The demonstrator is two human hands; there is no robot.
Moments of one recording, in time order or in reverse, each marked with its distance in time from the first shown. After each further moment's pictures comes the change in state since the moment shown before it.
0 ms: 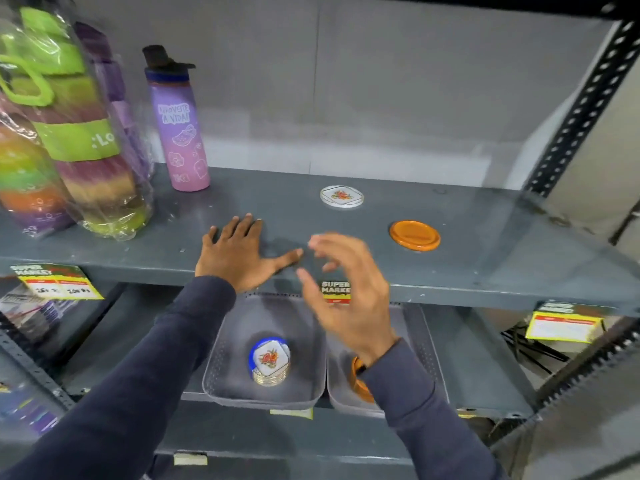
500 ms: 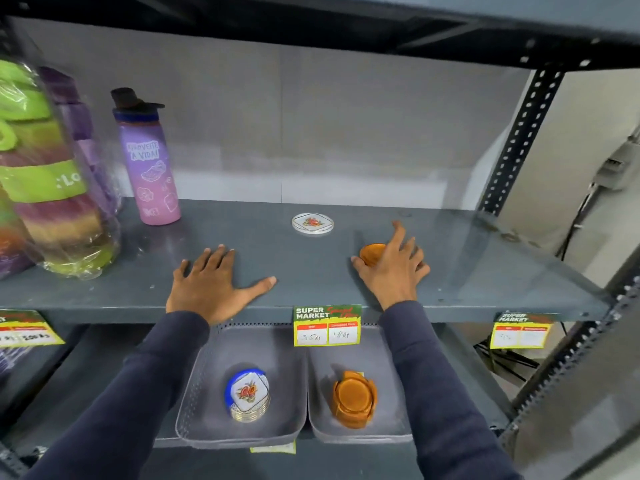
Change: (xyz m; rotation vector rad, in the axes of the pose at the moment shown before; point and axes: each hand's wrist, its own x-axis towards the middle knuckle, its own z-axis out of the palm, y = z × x) left_hand 0.003 -0.001 0.001 -0.022 0.030 0.006; right_hand 0.035 0.119 -0.059 -0.800 -0.176 0.944
